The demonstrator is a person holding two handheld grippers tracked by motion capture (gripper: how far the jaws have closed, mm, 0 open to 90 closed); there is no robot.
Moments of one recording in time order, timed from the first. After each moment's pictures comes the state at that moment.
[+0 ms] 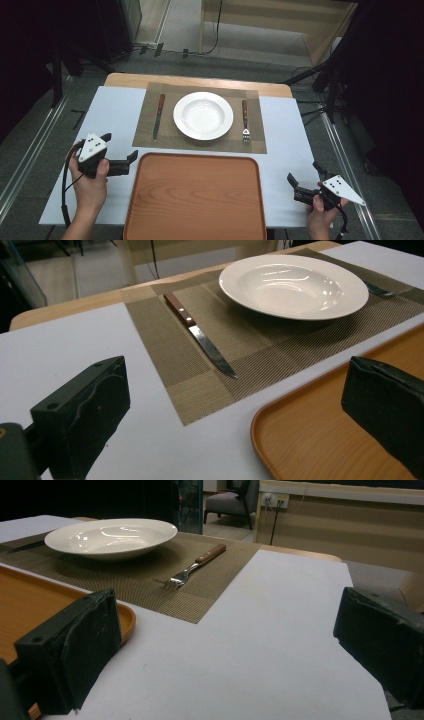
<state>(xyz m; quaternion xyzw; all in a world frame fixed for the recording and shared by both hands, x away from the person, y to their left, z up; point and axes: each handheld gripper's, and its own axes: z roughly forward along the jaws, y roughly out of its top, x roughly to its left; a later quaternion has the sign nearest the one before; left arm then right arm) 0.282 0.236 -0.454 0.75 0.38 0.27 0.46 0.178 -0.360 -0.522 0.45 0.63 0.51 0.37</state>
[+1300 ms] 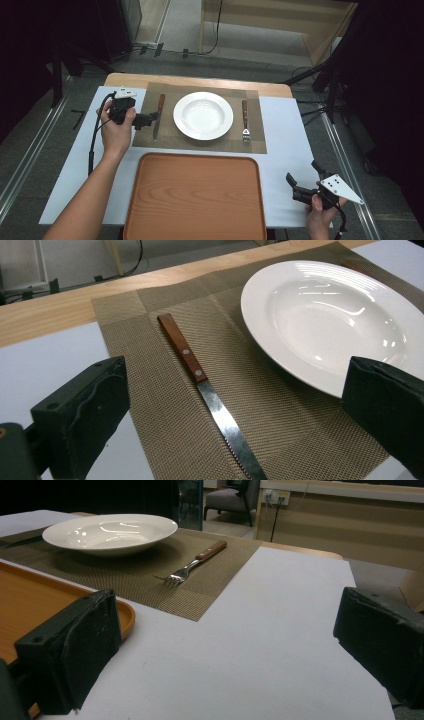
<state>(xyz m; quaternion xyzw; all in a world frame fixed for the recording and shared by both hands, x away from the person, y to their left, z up) 0.417 0.196 -0.437 0.78 0.42 0.20 0.42 0.180 -0.358 -0.523 0.46 0.64 0.50 0.37</state>
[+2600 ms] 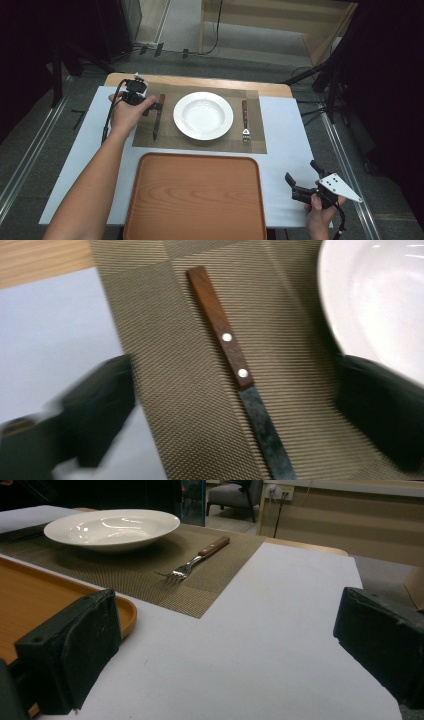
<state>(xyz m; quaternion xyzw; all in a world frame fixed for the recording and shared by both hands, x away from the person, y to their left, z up) 0.497 0.175 -0.448 0.80 0.52 0.12 0.28 0.183 -0.357 -0.524 0.46 0.64 0.50 0.36</state>
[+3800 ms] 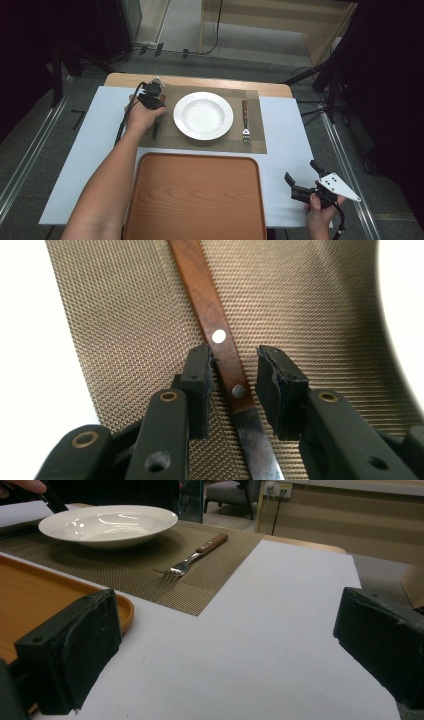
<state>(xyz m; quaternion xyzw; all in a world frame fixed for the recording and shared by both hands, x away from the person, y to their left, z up) 0.521 0.134 -0.478 0.82 0.53 0.12 0.18 0.184 -0.356 -0.524 0.46 0.65 0.49 0.36</state>
